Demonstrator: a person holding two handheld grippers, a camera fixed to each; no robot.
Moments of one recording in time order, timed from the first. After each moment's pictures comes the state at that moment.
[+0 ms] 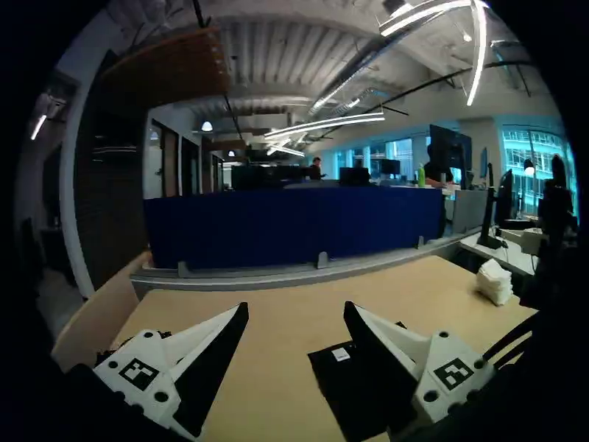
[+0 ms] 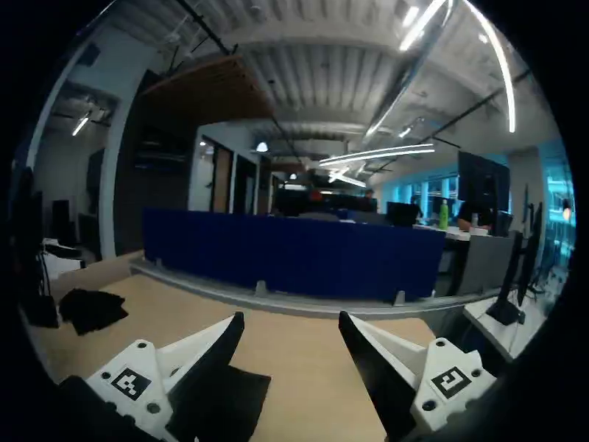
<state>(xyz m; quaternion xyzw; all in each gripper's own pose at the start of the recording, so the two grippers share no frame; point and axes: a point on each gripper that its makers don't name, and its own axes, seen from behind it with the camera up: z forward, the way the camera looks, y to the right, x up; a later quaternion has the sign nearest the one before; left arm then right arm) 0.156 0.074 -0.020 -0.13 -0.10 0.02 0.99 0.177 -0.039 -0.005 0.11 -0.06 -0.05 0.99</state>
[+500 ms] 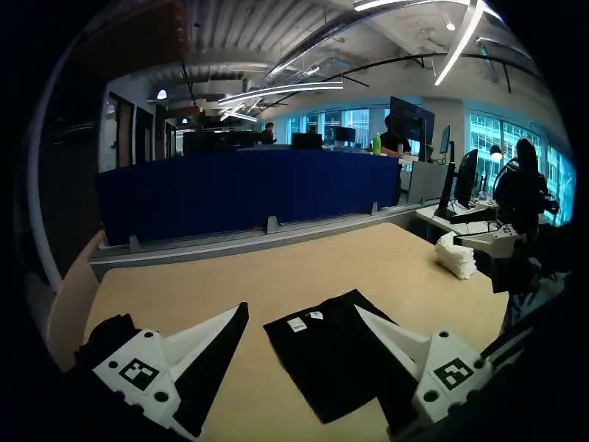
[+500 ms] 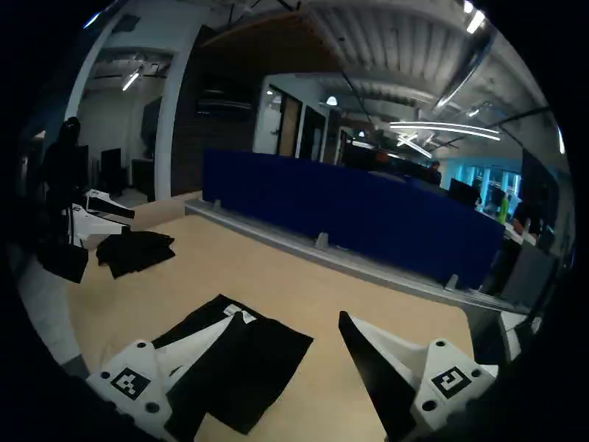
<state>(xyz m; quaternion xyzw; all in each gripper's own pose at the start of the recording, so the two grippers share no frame) 0.119 0.116 -0.031 -0.24 -0.18 0.03 0.95 0.120 -0.094 -0.023 0.24 -0.17 -0.11 0.95</state>
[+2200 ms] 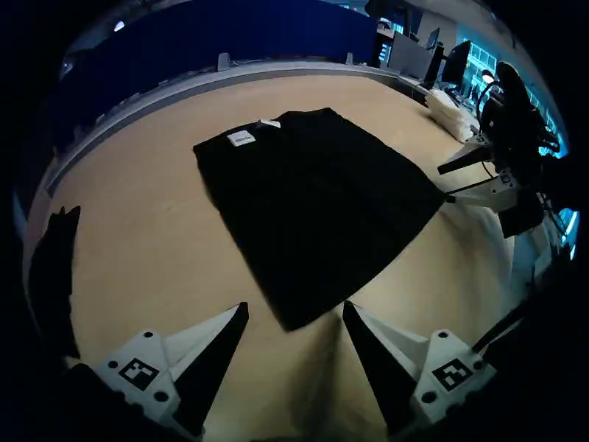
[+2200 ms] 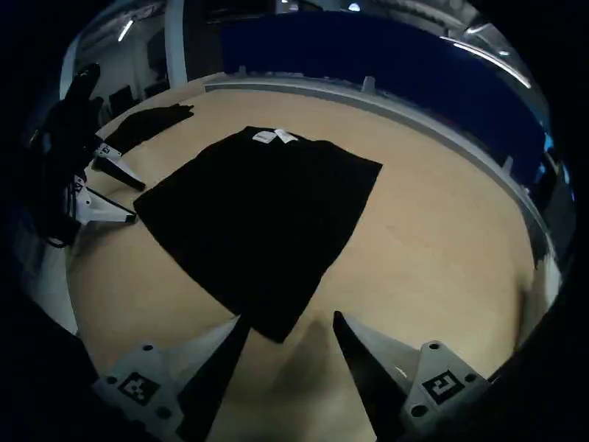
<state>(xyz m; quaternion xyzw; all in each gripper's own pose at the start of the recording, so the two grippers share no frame) -0.166 0.150 -0.121 -0.29 -0.43 0.11 0.85 -0.166 -0.086 -0.116 0.27 -0.41 -0.13 0.86</state>
